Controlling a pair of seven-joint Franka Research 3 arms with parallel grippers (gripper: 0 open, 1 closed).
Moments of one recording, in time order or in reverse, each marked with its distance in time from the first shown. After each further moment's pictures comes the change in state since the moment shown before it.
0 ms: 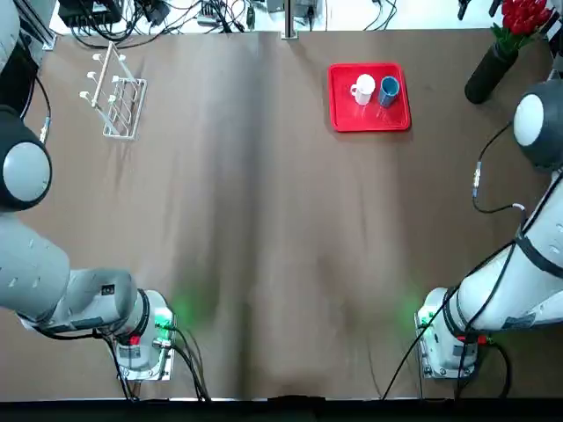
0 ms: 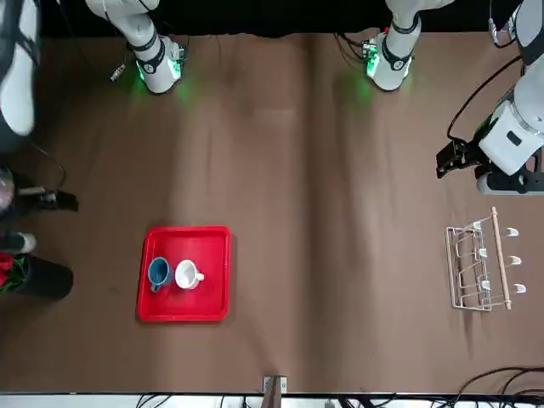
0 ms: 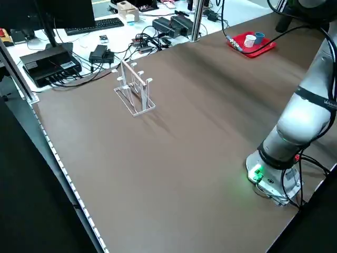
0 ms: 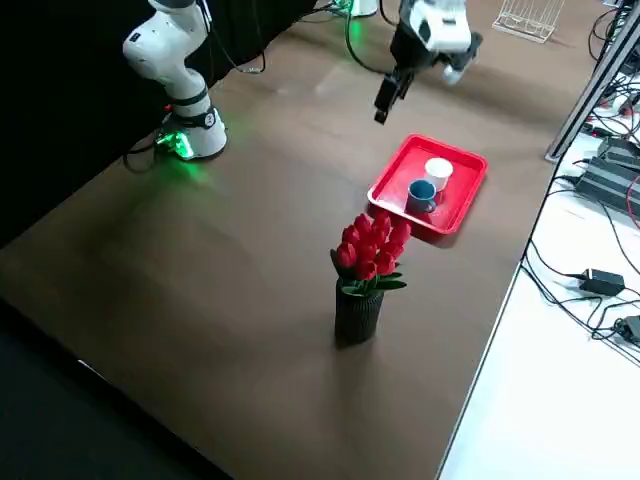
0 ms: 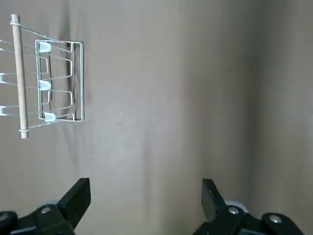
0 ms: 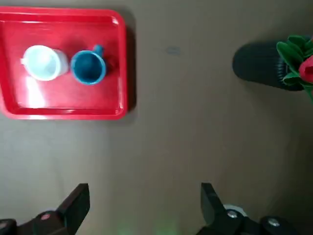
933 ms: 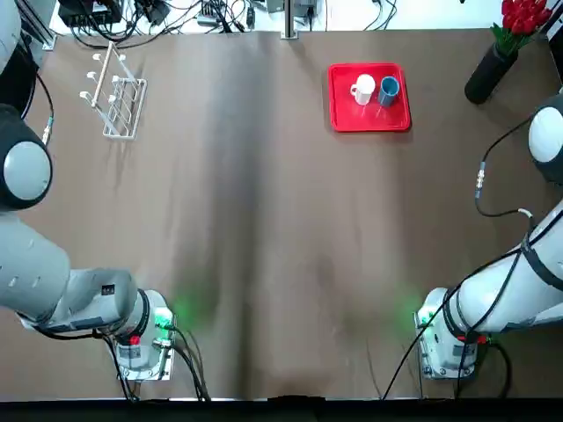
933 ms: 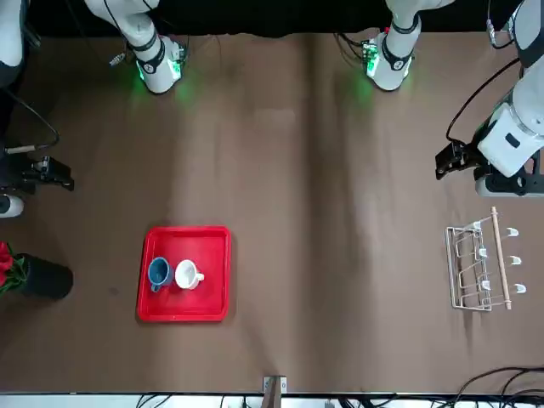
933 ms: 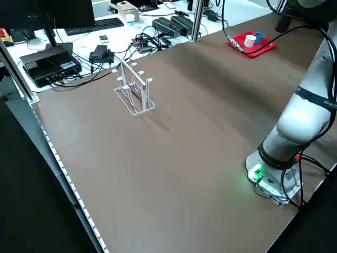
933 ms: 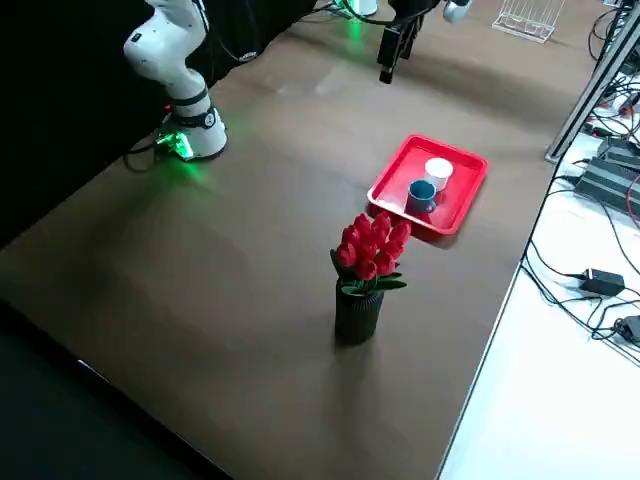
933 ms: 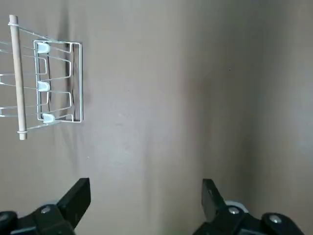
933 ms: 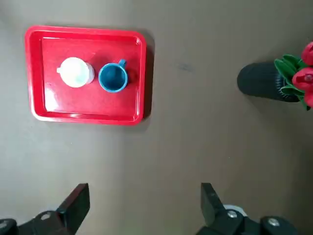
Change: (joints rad) left arm -0.001 0.005 0.000 0.001 -0.001 0.007 0.000; right arm 0.035 -0.128 0.017 -0.061 0.004 0.045 0.009
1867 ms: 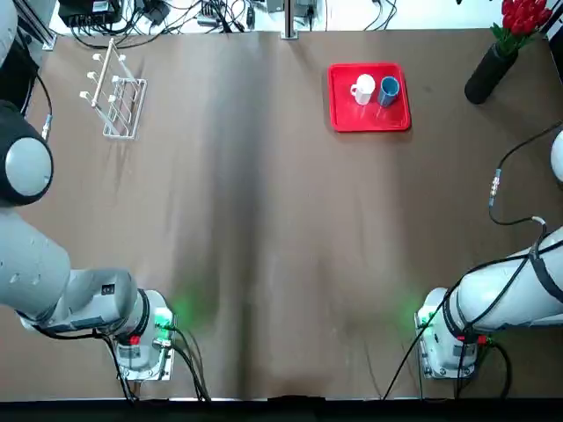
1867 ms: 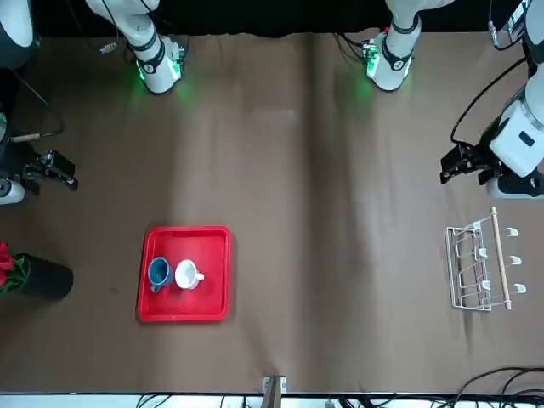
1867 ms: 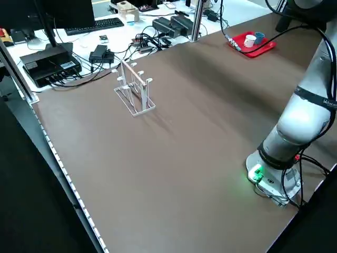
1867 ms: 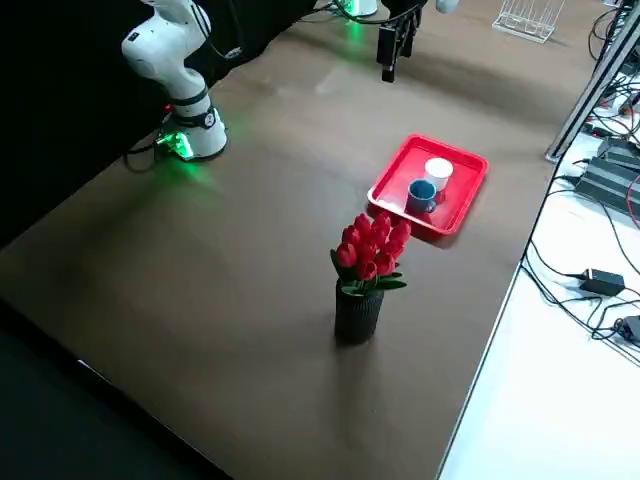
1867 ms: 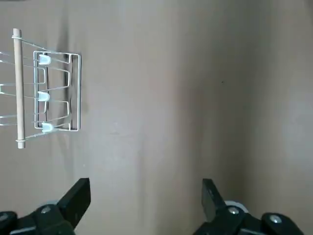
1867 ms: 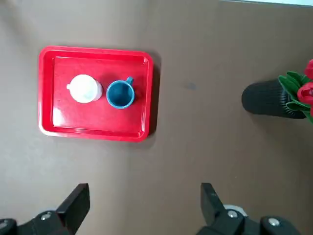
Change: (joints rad) left arm 0.009 0.018 0.004 0.046 -0.022 0.010 0.000; right arm -0.084 -0.136 0.114 -0.220 -0.014 0.198 0.012
